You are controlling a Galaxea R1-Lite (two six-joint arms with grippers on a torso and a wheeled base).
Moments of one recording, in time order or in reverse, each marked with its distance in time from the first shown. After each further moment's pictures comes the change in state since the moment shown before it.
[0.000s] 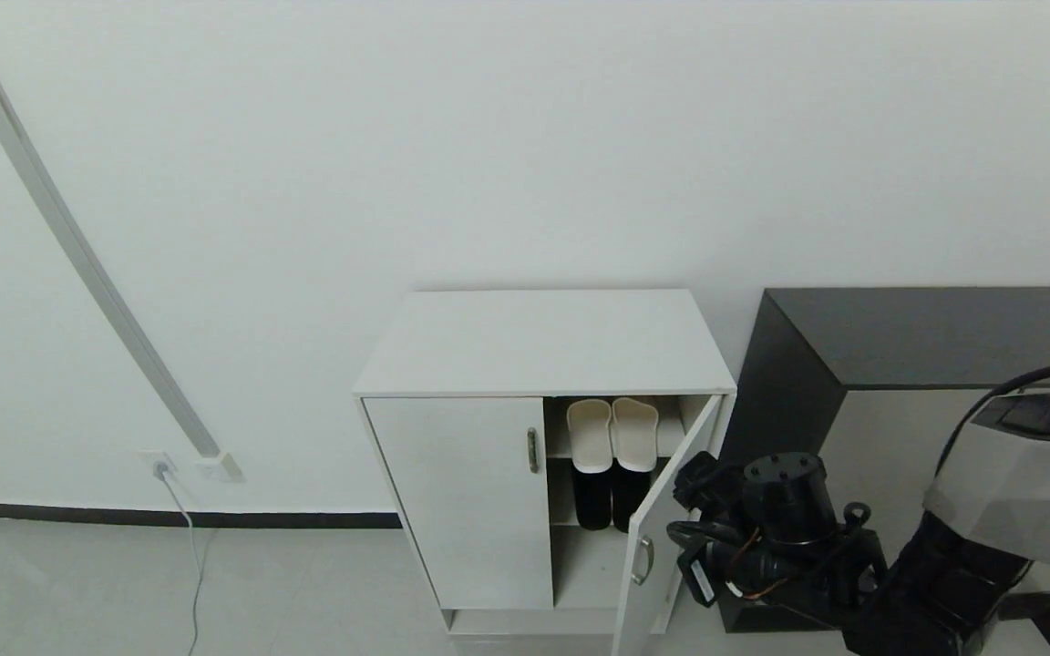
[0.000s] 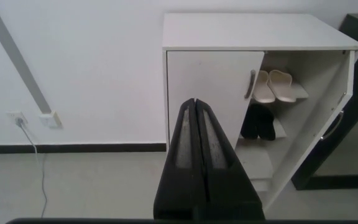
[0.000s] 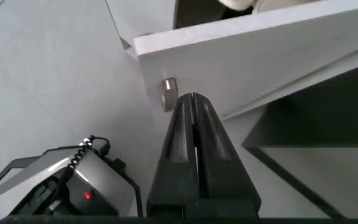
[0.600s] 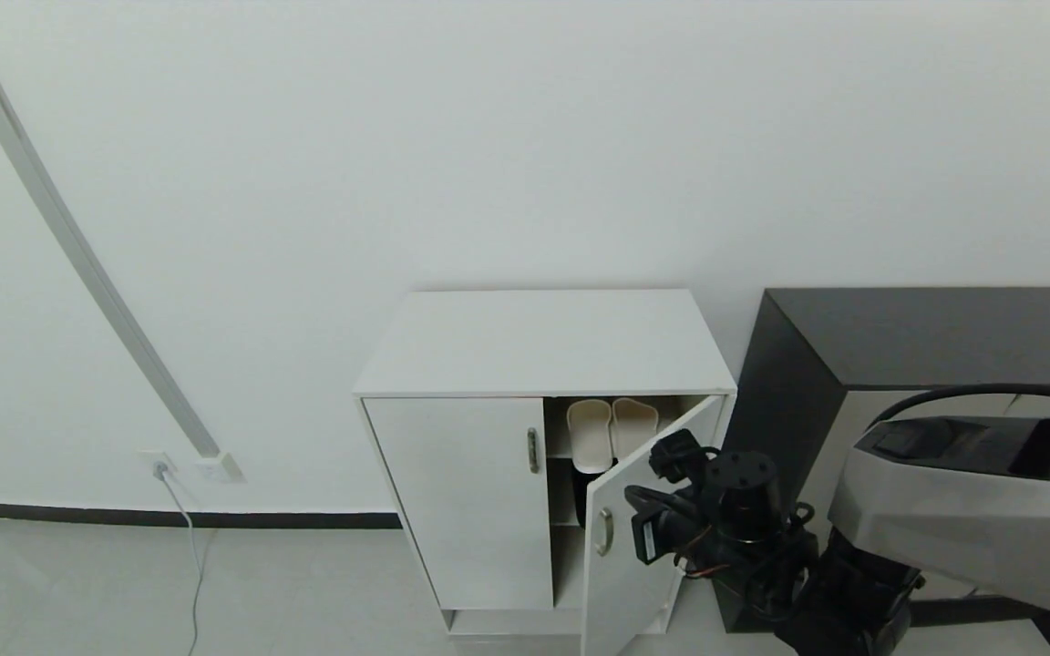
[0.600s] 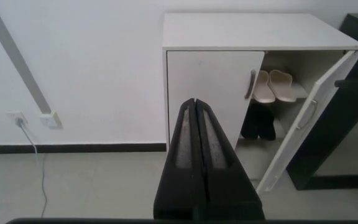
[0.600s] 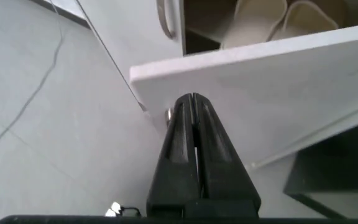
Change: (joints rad) left arm 0.000 0.000 0.000 0.000 0.000 0.000; right arm 0.040 0.171 -0.132 -0.273 -0.050 0.222
